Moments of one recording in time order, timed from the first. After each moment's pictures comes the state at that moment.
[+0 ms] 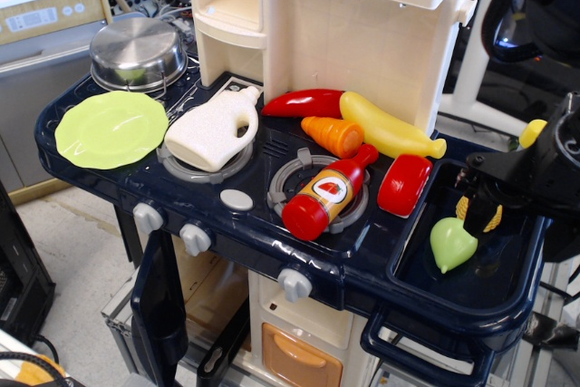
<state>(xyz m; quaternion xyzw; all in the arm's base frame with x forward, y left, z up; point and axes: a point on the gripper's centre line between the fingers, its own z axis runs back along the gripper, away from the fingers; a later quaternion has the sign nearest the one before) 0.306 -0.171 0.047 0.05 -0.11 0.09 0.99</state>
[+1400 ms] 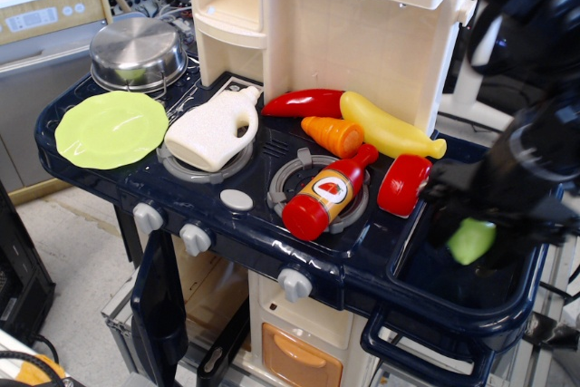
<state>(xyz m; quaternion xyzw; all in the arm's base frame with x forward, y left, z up) 0.290 -0.150 0.043 0.12 -0.03 0.14 0.98</state>
